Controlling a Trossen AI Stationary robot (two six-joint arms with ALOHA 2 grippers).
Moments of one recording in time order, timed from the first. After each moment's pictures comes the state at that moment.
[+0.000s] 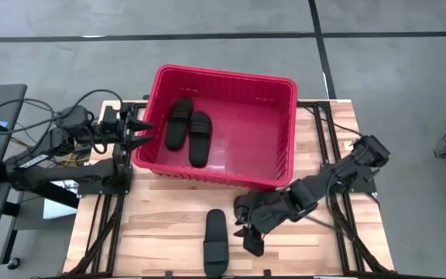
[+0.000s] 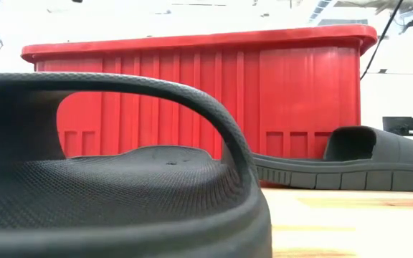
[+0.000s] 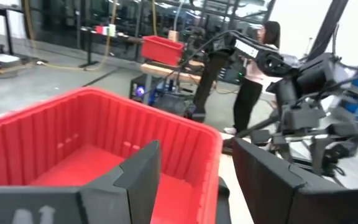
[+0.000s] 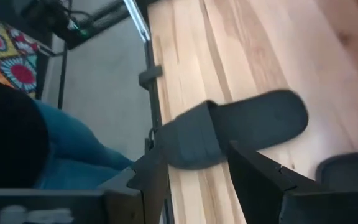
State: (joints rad) left arm 0.30 0.53 0.91 -0.40 0.23 -0.20; right arm 0.55 1.72 1.58 -0.64 0.13 0.75
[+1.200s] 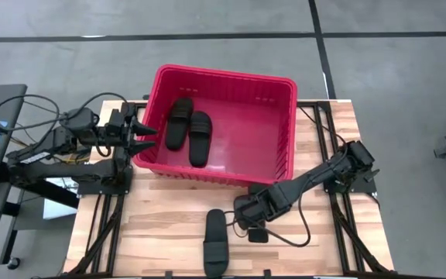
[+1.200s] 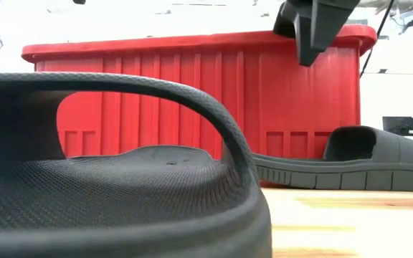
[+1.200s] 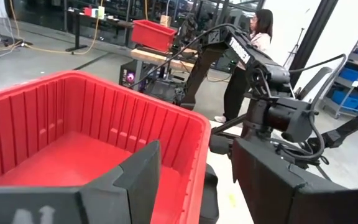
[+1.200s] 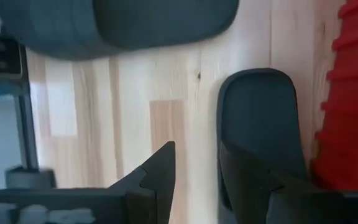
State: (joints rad) left arm 0.23 0.56 0.91 -0.41 0.20 -0.22; right arm 0.45 1.87 1.58 -1.02 0.05 0.44
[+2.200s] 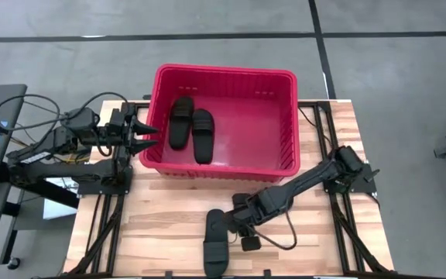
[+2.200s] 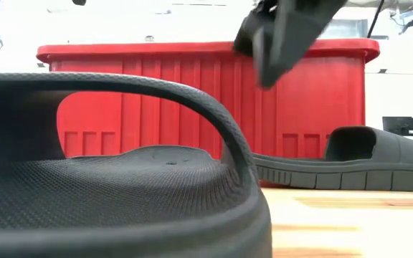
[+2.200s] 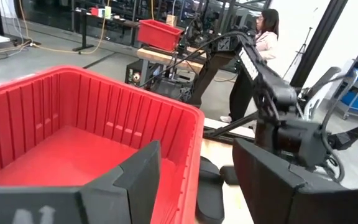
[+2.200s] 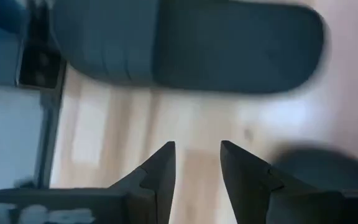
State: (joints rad) left arm 0.23 0.56 0.91 -0.42 0.17 -0.22; right arm 0.45 1.99 1.59 -0.77 -0.08 0.26
